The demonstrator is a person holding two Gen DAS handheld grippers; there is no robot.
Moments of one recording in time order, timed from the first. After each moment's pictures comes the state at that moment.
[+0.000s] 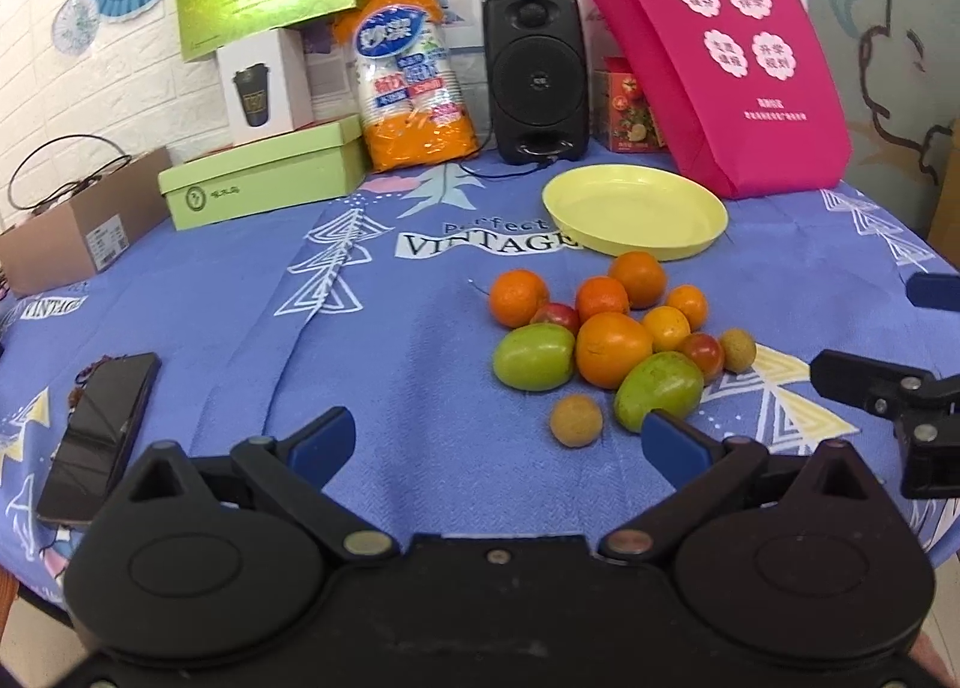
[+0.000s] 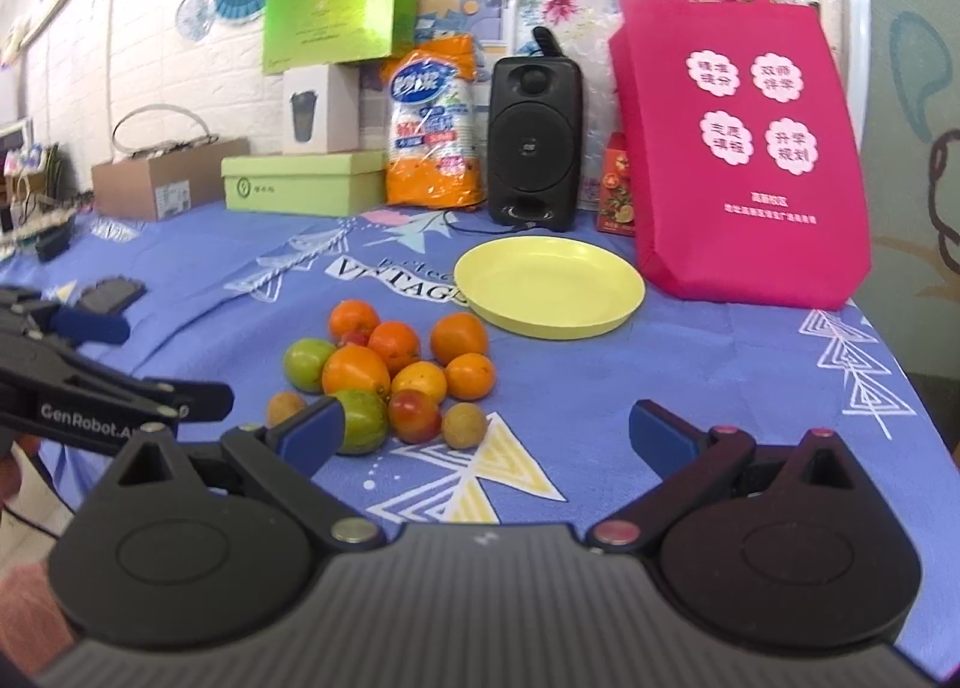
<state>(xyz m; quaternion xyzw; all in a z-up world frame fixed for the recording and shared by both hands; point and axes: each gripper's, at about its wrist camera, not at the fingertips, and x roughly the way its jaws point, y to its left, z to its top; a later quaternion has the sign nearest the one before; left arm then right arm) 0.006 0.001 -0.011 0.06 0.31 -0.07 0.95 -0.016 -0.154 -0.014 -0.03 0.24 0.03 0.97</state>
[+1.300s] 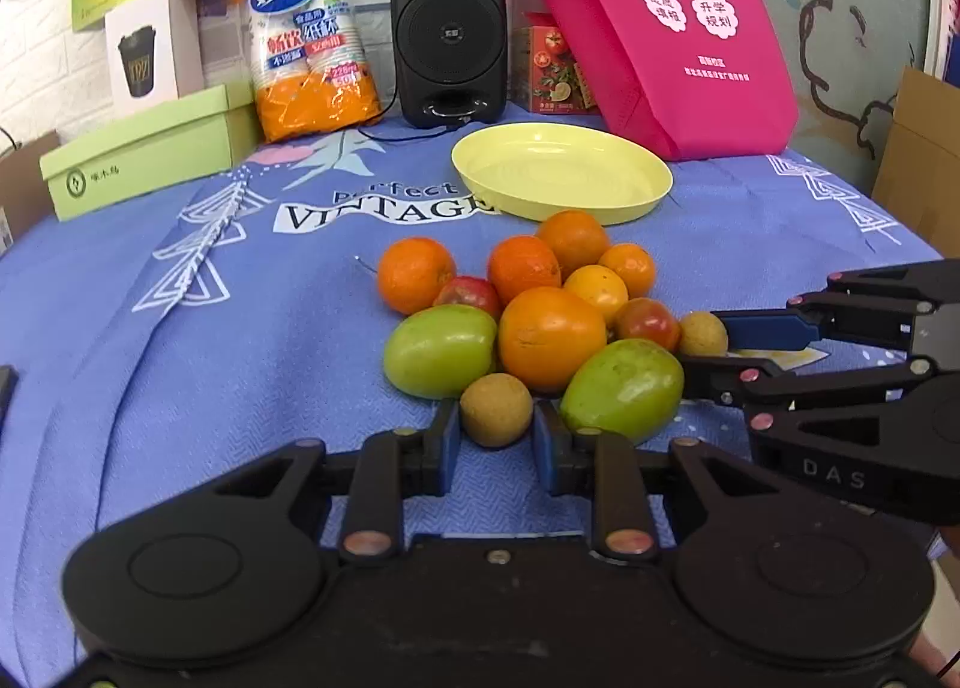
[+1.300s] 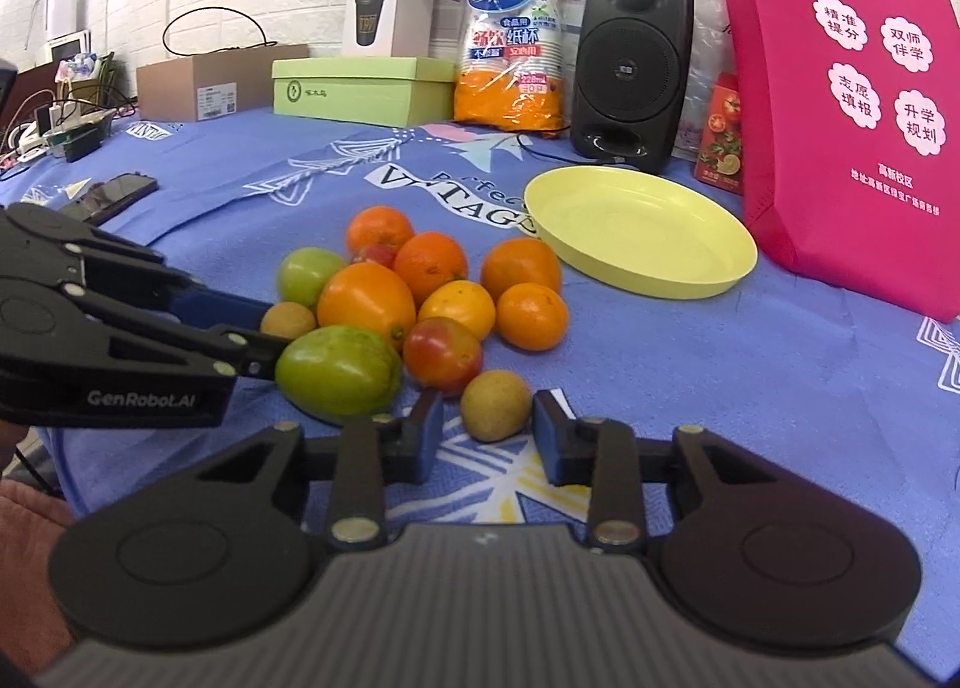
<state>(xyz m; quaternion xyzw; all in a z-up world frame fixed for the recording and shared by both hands) 0.067 -0.013 -0.056 0.03 0.32 -0.17 0.93 0.062 -0.145 -0.074 -0.08 0.29 0.10 0.95</state>
